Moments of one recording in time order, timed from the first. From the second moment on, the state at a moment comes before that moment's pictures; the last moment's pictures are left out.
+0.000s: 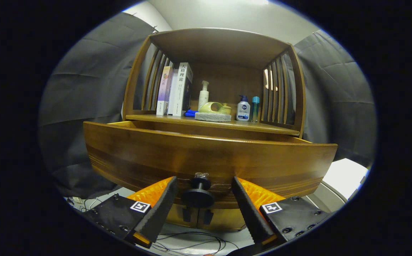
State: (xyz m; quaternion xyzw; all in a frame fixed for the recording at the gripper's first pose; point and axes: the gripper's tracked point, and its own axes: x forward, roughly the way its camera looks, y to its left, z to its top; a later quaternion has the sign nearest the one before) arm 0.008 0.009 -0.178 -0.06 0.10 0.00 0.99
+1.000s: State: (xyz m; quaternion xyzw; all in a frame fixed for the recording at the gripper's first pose) arm 0.060 0.006 -0.177 -0.05 0.10 -0.02 0.99
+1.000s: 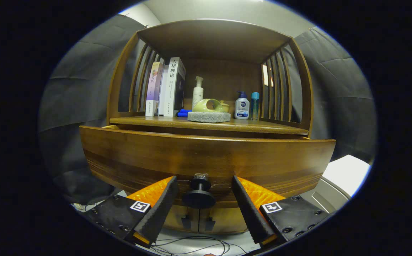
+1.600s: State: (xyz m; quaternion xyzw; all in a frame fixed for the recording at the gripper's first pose) arm 0.096 0.004 -0.179 -0.07 0.10 -0.03 0.99
